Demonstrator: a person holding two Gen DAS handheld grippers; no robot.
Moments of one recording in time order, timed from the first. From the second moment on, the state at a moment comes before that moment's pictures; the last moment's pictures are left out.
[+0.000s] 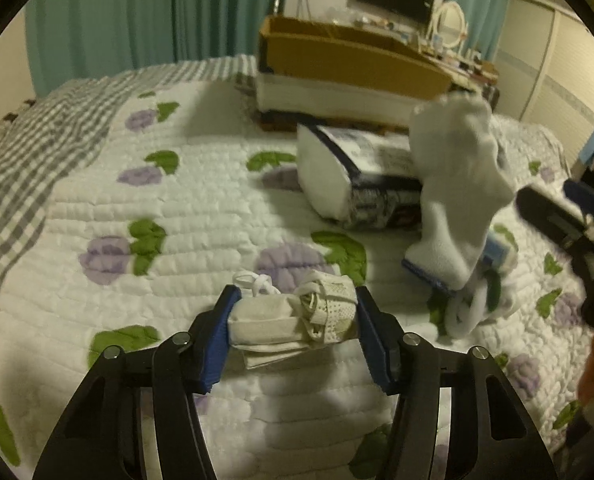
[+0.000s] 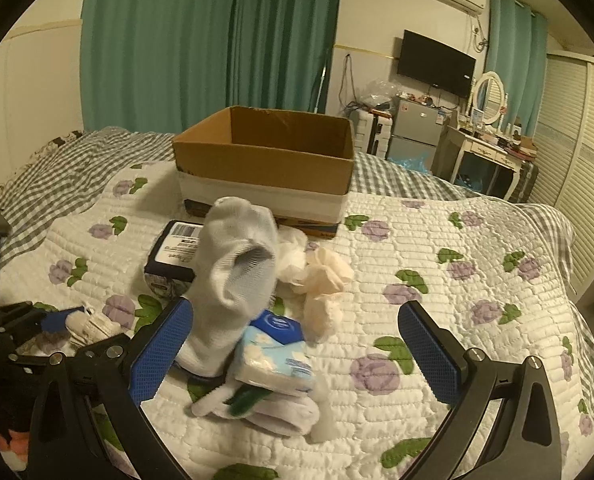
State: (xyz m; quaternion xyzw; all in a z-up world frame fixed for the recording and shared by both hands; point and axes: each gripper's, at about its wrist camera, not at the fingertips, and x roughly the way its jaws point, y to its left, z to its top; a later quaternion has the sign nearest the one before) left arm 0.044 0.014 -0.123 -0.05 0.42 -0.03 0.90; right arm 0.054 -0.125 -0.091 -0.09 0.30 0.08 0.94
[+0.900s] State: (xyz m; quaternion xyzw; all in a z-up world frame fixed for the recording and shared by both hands) left arm 0.044 0.043 -0.086 -0.06 0.39 0.00 0.92; right arm 0.074 -0.089 -0.091 -0.07 0.32 0.15 0.93
